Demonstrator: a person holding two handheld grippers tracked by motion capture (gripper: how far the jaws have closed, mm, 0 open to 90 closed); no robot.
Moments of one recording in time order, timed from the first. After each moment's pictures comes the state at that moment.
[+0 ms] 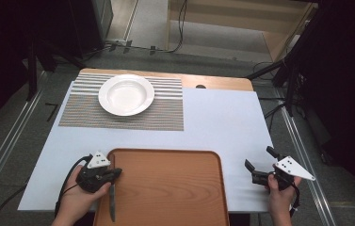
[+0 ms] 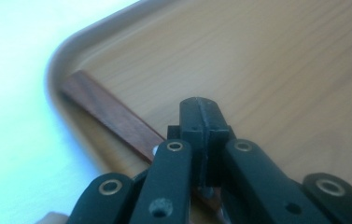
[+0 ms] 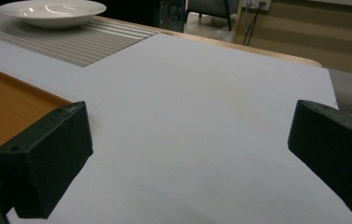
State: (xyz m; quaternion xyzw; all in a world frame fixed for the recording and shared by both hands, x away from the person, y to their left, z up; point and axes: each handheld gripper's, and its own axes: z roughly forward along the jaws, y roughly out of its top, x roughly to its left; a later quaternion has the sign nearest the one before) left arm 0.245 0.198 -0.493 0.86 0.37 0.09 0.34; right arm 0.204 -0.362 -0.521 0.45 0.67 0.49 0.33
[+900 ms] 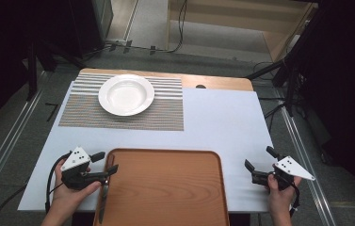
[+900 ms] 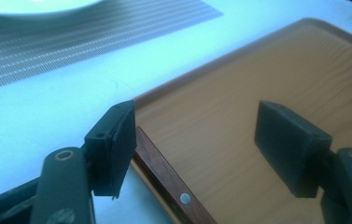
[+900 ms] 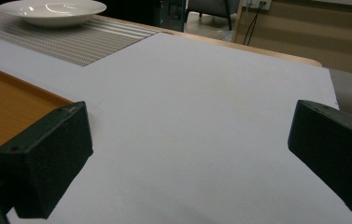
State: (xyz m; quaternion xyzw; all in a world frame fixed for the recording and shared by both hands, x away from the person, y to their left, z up) left arm 0.242 0.227 -0.475 0.80 0.36 0.14 0.46; right arm 0.204 -0.362 -0.521 0.44 0.67 0.49 0.33
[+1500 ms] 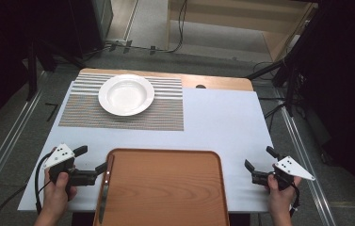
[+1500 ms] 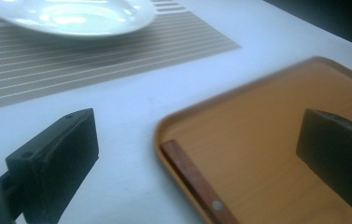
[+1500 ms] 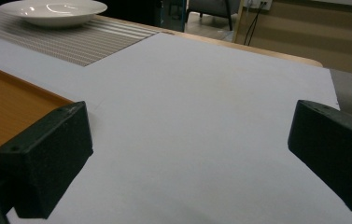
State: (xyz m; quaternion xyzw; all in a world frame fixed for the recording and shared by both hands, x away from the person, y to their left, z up) left arm 0.247 0.256 -0.469 0.75 0.40 0.16 0.49; right arm 0.204 -0.362 -0.521 0.44 0.67 0.49 0.33
